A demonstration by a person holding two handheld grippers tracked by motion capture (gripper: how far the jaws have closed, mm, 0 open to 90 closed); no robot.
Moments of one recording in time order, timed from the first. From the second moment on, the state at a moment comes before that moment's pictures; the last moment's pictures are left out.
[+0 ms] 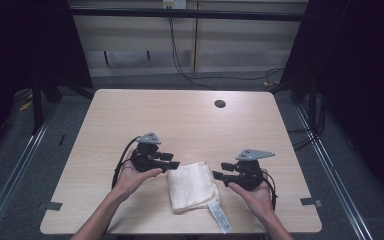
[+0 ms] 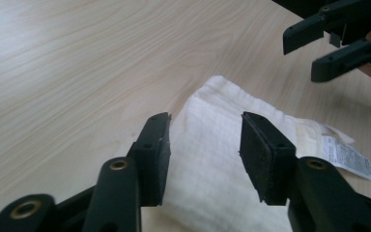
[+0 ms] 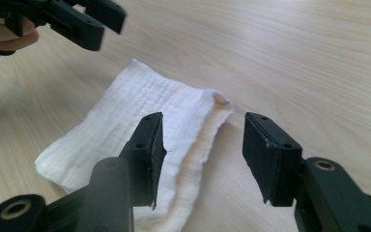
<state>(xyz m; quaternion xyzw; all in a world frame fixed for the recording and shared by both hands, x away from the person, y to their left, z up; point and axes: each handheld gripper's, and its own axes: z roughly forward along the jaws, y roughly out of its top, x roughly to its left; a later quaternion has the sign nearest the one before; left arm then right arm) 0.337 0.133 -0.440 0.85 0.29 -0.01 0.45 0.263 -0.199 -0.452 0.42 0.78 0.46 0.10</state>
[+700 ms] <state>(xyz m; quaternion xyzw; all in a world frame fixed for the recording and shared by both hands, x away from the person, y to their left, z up) 0.280 0.227 -0.455 0.82 0.36 0.04 0.44 0.234 -0.285 -0.457 0.49 0.74 0.44 0.16</state>
